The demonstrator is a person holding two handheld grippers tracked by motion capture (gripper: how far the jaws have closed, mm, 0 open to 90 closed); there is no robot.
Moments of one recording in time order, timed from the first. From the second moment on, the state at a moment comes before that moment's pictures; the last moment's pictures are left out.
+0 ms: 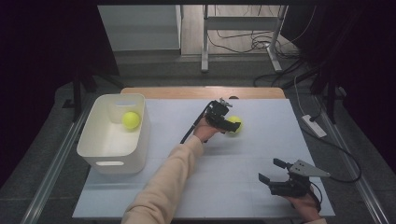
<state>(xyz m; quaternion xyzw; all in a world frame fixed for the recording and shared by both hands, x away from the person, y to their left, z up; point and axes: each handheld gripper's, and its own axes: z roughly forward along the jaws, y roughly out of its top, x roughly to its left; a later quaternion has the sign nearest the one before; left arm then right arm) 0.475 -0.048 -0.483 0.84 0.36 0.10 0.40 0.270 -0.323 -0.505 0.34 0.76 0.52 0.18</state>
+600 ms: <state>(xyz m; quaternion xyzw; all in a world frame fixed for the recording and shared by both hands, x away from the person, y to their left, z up) 0.483 -0.056 -0.495 0.84 0.36 0.09 0.38 0.271 -0.324 -0.506 0.34 0.76 0.52 0.18</state>
